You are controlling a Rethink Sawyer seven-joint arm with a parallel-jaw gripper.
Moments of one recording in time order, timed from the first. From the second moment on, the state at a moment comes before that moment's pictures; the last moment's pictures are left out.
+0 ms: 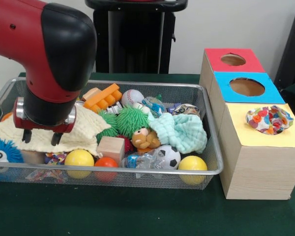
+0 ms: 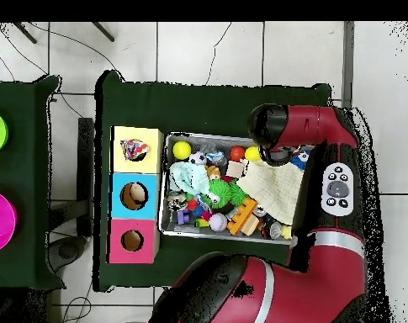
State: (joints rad) arm -0.39 -0.24 0.04 0.86 -0.51 1.17 1.46
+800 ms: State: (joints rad) arm -0.43 -0.25 0.04 0.91 -0.51 1.17 1.46
